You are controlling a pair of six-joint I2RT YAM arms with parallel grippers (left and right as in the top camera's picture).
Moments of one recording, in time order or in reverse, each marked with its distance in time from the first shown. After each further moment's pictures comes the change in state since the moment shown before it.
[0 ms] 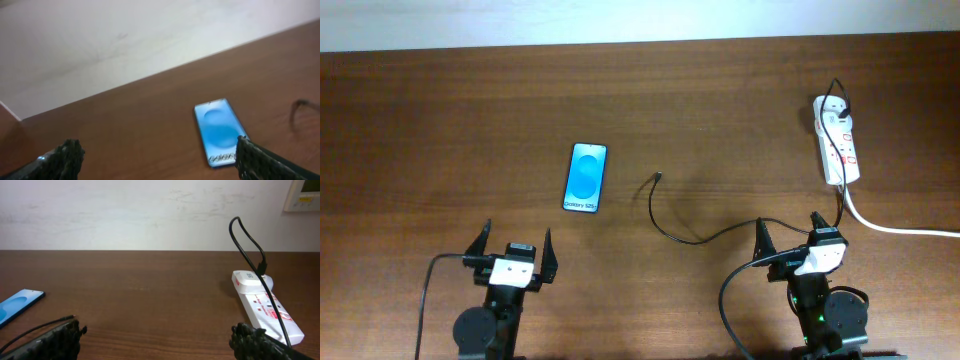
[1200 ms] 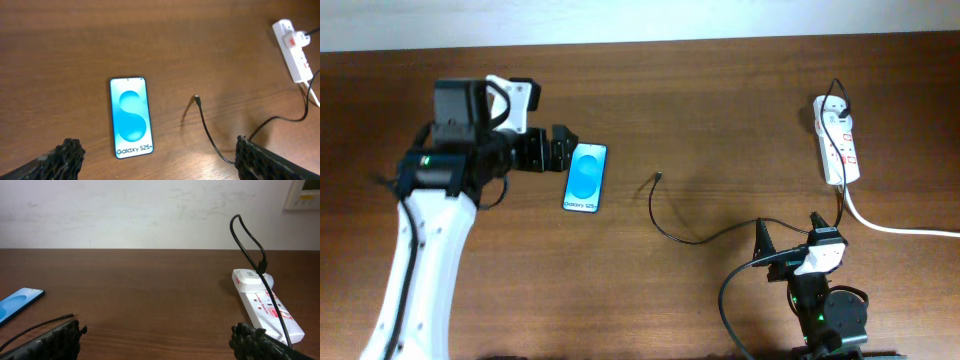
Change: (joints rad) left arm -0.045 1.451 1.389 -0.796 0.296 -0.298; right arm 0.000 0.007 0.000 0.000 0.000 0.000
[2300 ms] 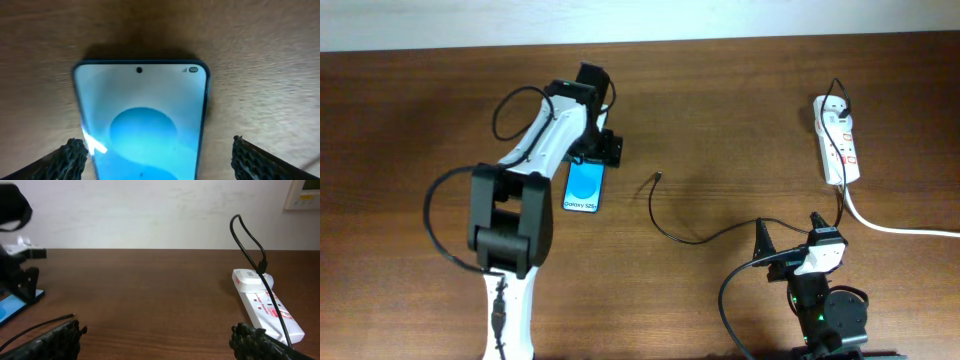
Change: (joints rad) left arm -0.246 0.848 0.479 -0.230 -0.411 -0.128; right arm 0.000 0.000 0.000 0.000 0.000 0.000
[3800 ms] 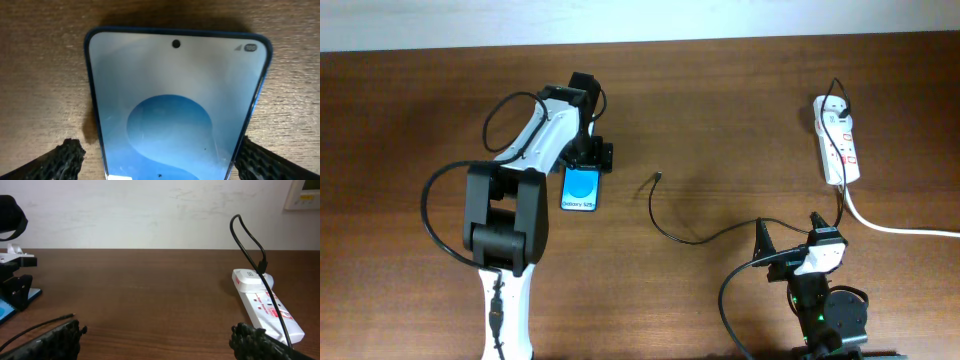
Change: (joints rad) left arm 0.034 -0.002 -0.051 -0.003 -0.024 -0.070; right arm 0.000 0.000 0.000 0.000 0.000 0.000
